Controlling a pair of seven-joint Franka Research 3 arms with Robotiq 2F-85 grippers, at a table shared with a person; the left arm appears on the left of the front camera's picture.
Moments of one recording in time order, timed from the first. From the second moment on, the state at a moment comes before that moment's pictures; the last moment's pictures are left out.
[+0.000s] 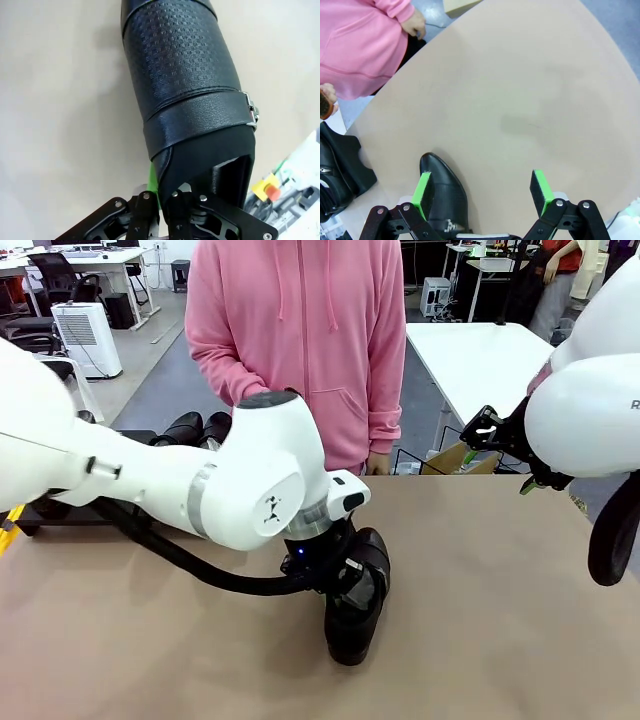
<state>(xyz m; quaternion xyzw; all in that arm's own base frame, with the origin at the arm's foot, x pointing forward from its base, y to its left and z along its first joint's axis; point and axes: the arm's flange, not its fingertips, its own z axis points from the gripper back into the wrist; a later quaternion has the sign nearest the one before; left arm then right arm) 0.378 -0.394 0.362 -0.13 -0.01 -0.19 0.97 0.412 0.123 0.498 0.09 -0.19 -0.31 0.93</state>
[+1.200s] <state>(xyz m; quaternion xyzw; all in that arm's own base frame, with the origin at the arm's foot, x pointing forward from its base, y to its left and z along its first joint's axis) 0.434 -0.043 0.607 -0.10 -0.25 -0.16 0.95 0.412 0.122 0.498 0.09 -0.19 -0.31 0.93</state>
